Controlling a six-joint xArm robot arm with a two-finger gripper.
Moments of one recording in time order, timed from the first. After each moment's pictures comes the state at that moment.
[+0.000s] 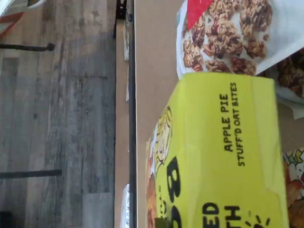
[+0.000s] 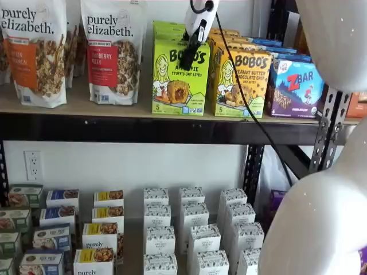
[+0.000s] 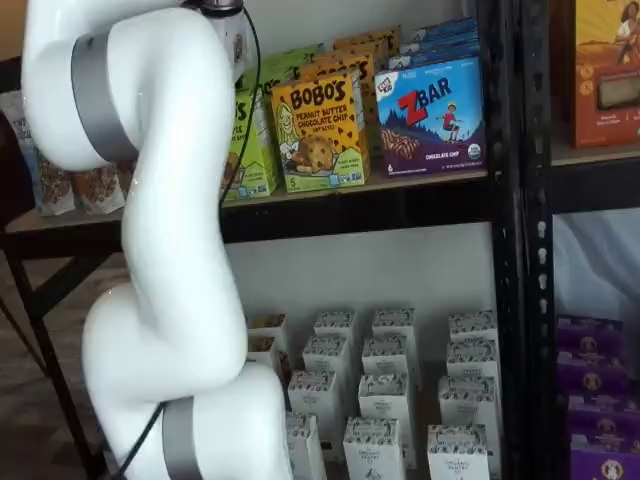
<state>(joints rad) 0.24 -0.17 -1.49 0.27 1.43 -1.30</state>
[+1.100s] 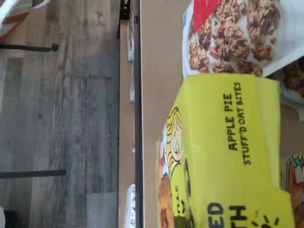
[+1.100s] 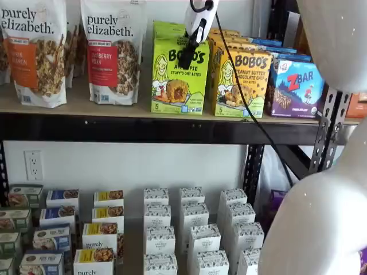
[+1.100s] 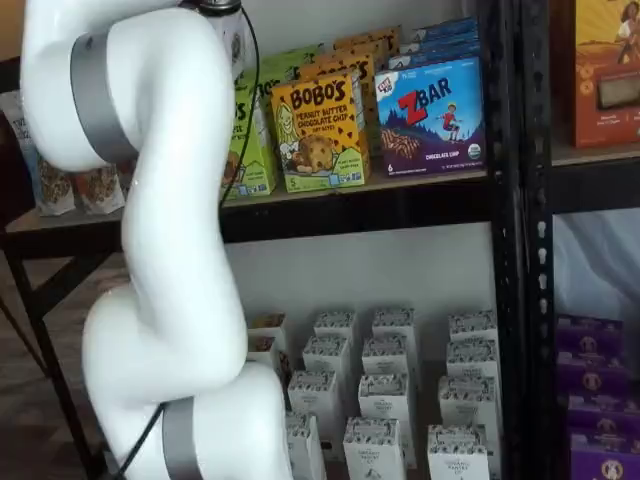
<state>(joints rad) 0.25 -0.18 -1.49 0.27 1.44 -1.29</state>
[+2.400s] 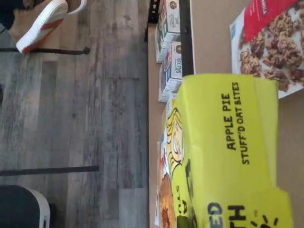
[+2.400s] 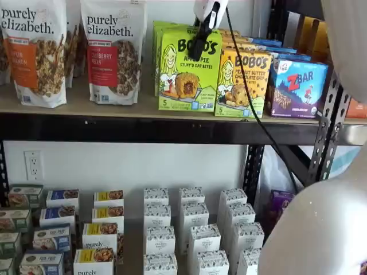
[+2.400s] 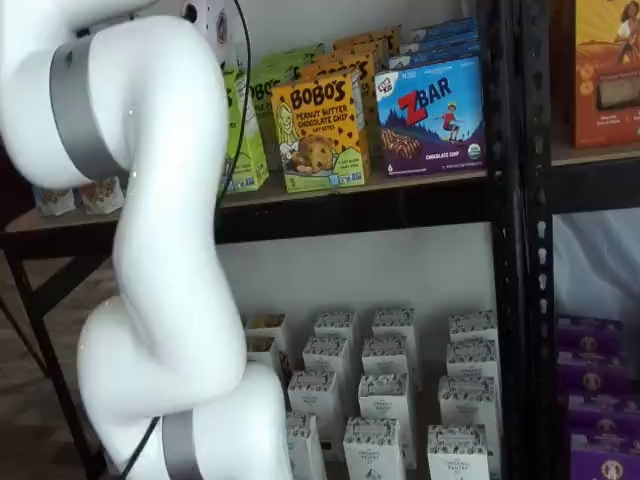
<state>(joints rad) 0.24 -0.30 -1.49 0.28 1.61 -1.27</state>
